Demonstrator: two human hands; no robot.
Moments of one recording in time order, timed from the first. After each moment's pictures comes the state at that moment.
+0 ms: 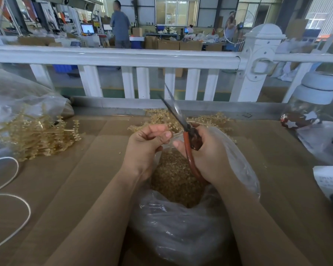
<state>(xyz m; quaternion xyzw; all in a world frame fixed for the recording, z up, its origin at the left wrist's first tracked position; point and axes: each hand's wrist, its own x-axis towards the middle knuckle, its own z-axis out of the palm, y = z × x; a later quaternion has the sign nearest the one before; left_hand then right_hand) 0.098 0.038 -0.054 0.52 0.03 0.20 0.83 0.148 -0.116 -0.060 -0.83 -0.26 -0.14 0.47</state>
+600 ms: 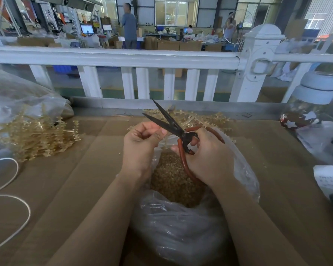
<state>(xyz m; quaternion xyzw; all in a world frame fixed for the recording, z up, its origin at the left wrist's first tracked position) 0.095 0.034 -0.048 0.58 0.03 0.31 0.75 0.143 -0.118 -0.062 -0.89 -0.24 -0.29 0.27</state>
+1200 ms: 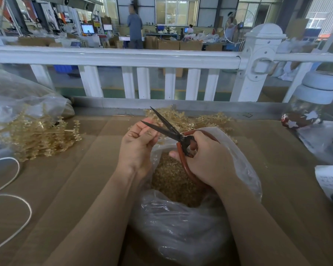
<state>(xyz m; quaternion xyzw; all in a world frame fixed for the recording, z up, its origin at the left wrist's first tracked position) 0.090 0.039 -0.039 0.44 0.04 0.25 0.86 0.147 -0.120 -0.062 -0.90 -0.28 -0.21 0.28</state>
